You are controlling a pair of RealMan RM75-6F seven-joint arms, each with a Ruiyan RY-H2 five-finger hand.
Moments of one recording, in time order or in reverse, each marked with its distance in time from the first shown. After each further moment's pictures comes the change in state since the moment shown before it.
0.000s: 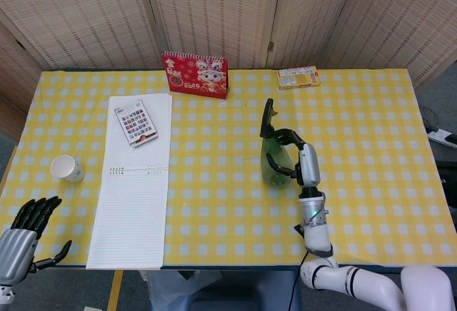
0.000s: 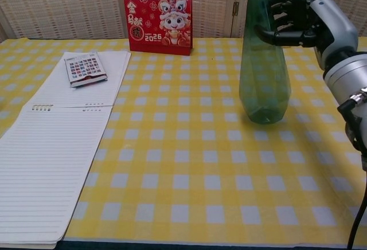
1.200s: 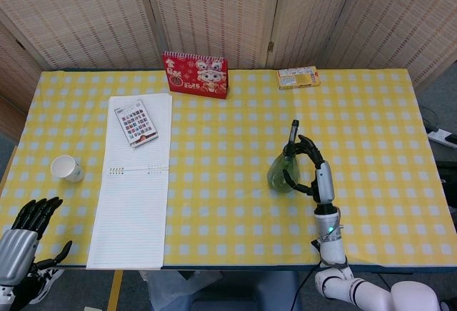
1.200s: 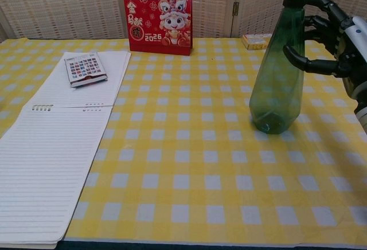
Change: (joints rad) left arm 0.000 0.005 0.003 -0.010 -0.001 -0.007 0.014; right arm -0.116 -0.103 -0.091 0.356 -0.209 0.122 0.326
